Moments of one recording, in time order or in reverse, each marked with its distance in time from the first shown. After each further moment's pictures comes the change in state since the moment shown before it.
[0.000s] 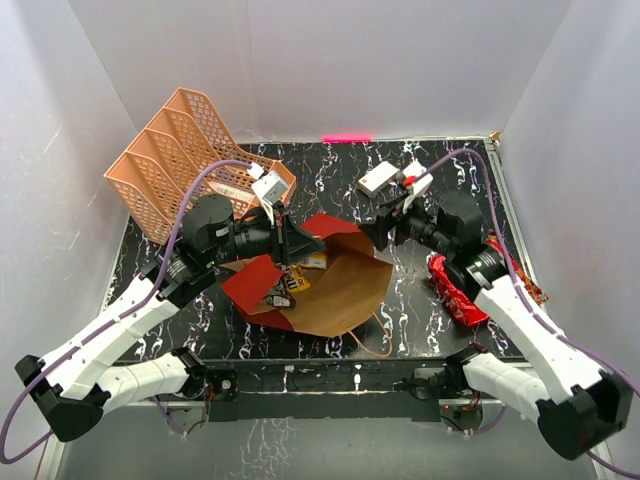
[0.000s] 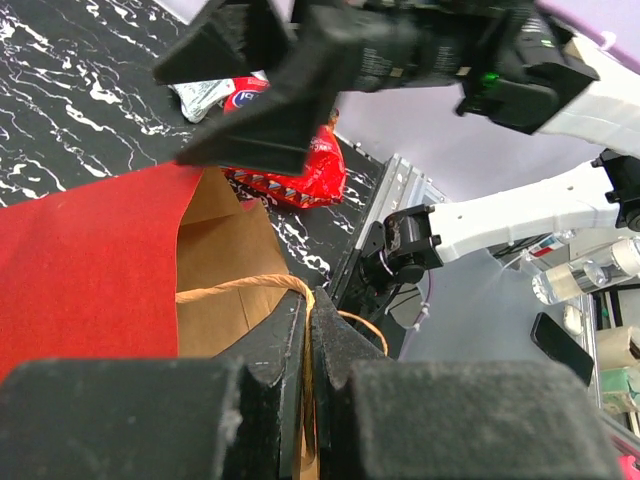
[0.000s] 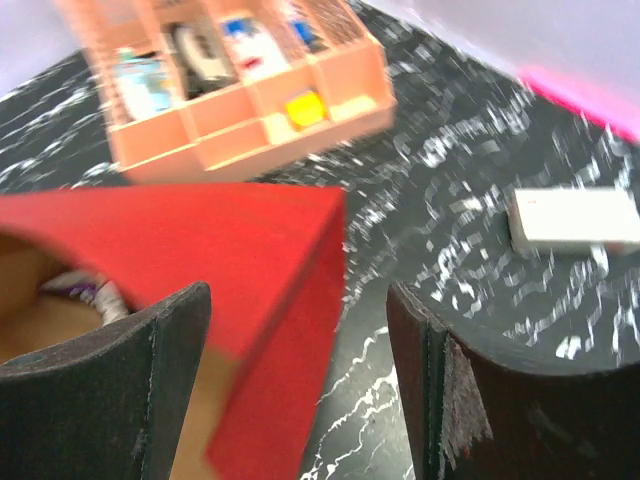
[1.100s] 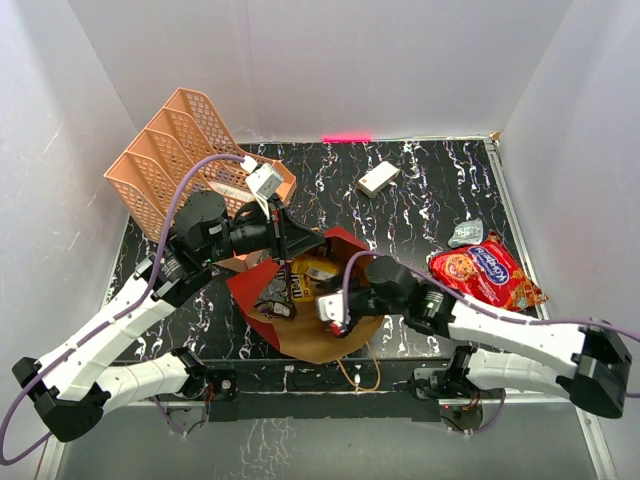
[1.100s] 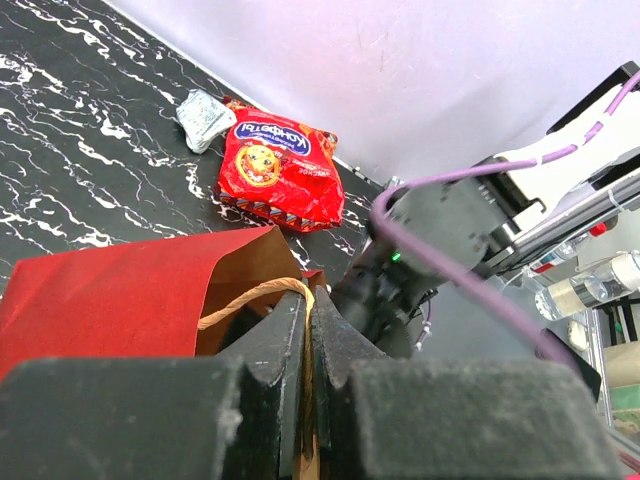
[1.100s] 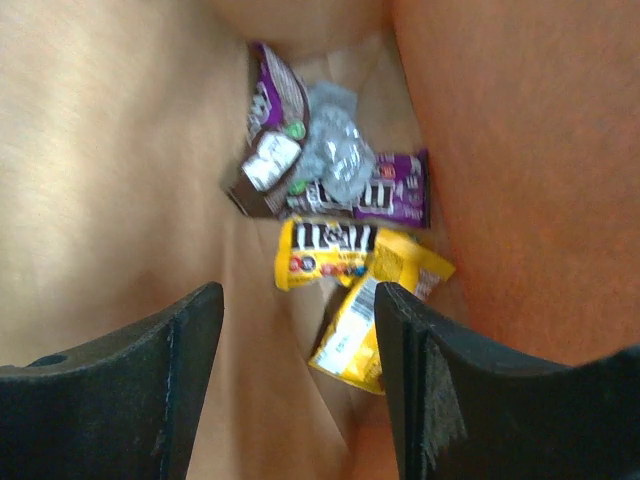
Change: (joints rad) left arm 0.000 -0.001 0.045 0.006 -0.016 0.010; right arm 0.621 -0.016 -0.212 -0.012 -0.099 -0.866
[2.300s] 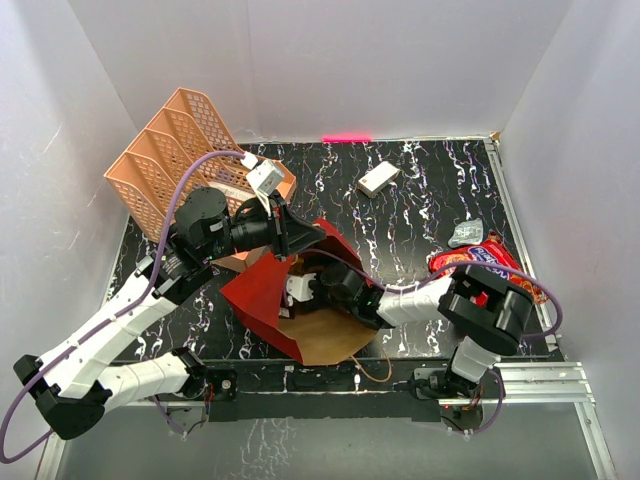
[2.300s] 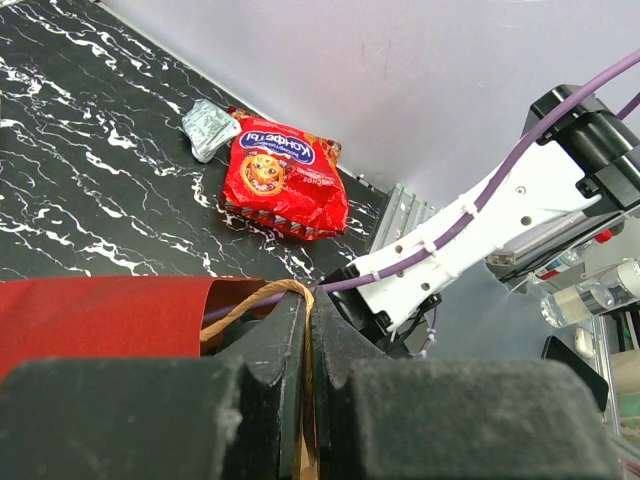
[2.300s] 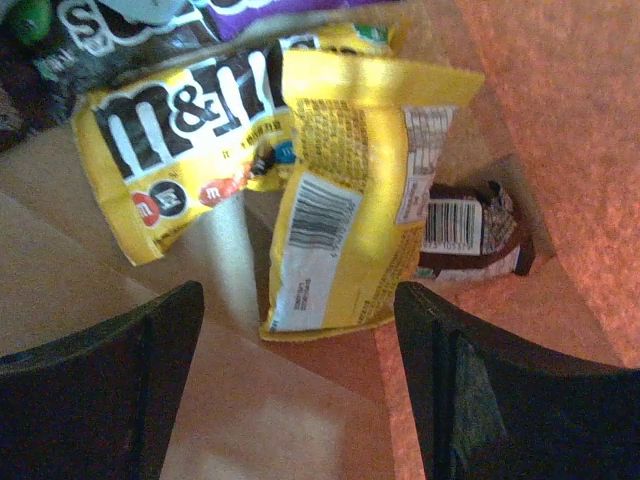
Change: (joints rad) left arm 0.000 0.018 0.022 0.006 -0.011 0.006; right arm 0.011 0.642 -0.026 0.605 0.595 0.015
